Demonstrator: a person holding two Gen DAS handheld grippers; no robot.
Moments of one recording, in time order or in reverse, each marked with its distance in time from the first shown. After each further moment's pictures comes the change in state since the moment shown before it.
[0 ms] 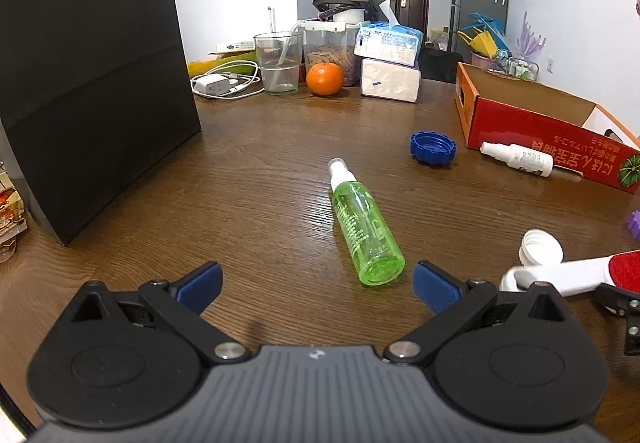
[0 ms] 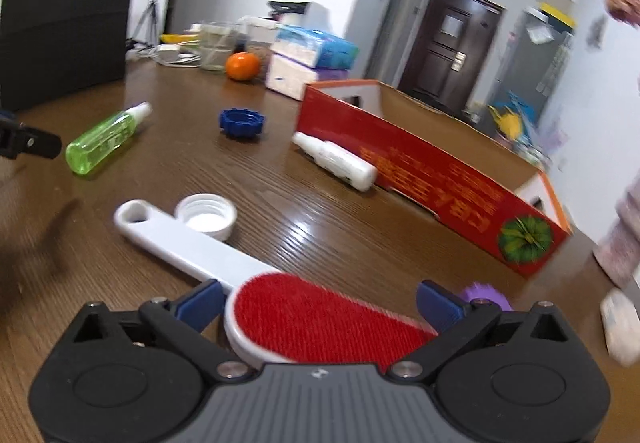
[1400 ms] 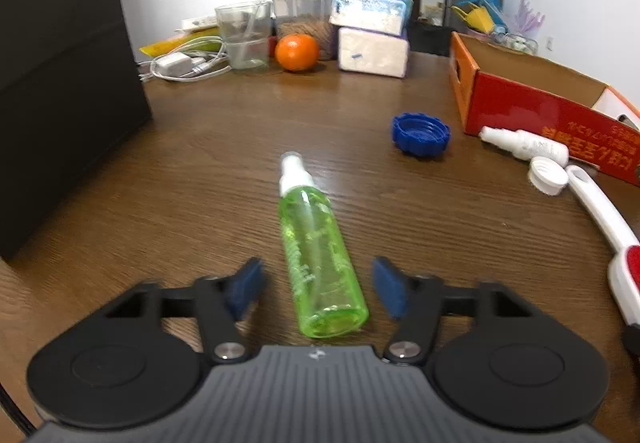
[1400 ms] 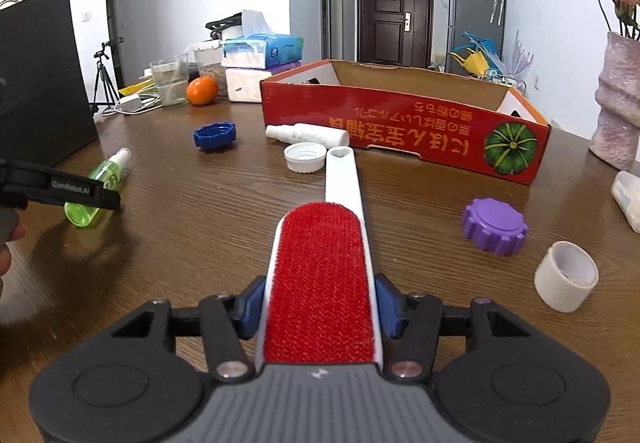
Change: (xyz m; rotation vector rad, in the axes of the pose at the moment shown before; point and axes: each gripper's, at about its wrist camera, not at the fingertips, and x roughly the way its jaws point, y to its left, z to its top) left arm 0.061 -0.031 0.020 0.012 0.073 -0.038; right arm -0.013 -0.009 -0.030 0.347 -0.008 0.022
